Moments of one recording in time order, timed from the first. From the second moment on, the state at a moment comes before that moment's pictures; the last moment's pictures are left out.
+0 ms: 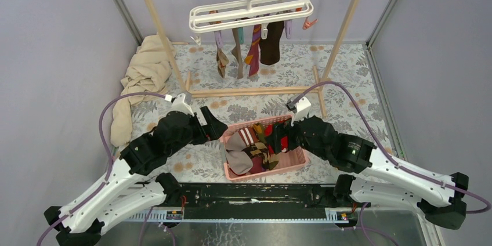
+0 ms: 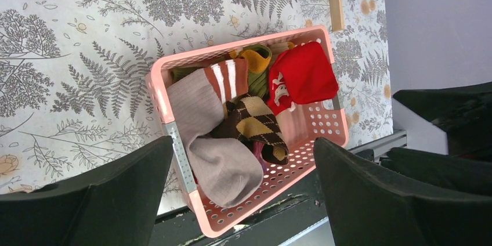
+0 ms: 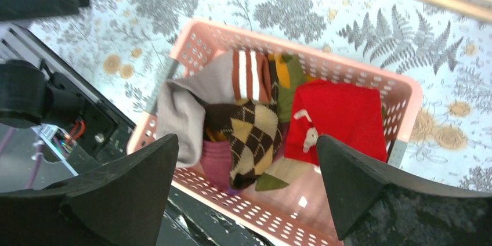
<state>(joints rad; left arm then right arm) -0.80 0.68 0.83 -0.71 -0.19 -0.87 1.11 0.81 0.80 -0.48 0.31 0.45</state>
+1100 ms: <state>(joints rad) -0.80 0.57 0.71 -0.63 -0.19 -0.80 0.59 1.49 2.33 -0.91 0.47 0.20</state>
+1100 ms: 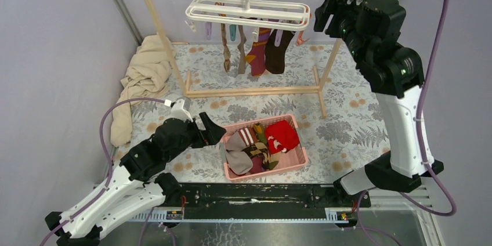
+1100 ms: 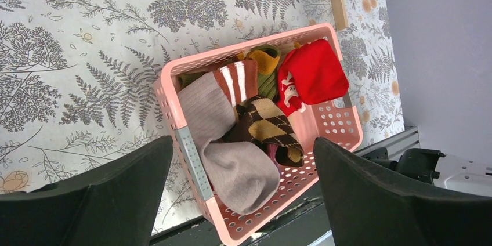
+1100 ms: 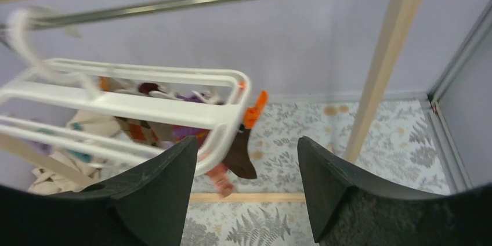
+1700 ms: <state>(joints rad) -0.80 0.64 0.73 -0.64 -0.19 -0.80 0.12 1.57 1.96 -0.56 -0.26 0.47</state>
